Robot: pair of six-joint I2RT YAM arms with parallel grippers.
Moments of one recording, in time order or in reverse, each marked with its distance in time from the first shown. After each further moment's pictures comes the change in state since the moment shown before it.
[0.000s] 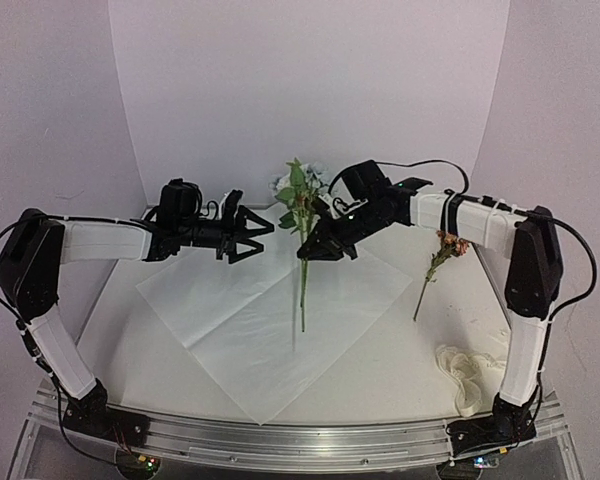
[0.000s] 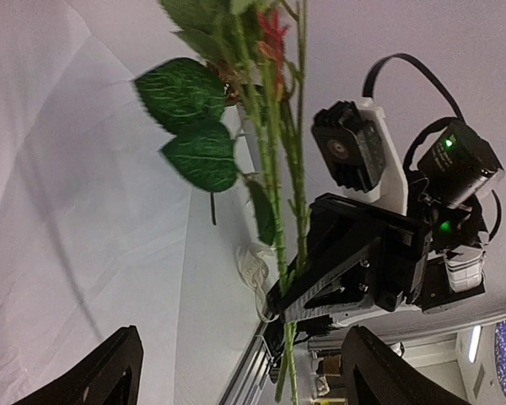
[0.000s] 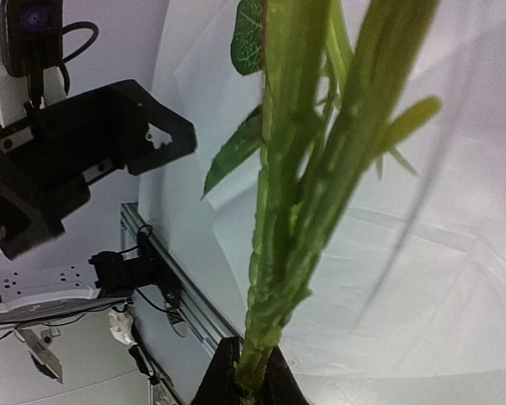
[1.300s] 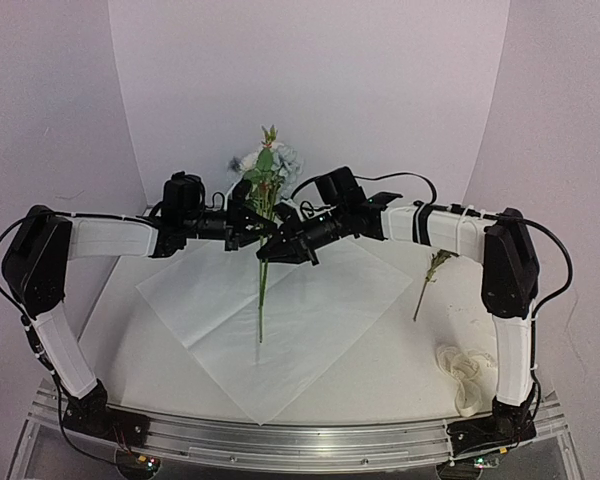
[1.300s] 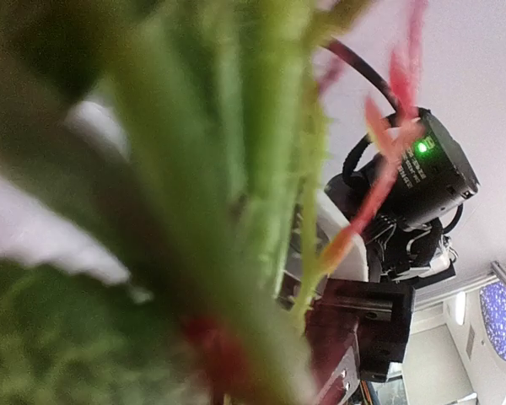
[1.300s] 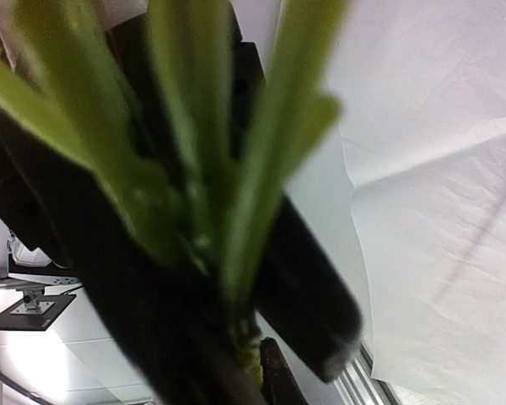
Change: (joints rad) left arm -0.008 0.047 0.053 0.135 0.103 -0.042; right arm 0.100 0.139 0.068 0.332 -0.291 0.270
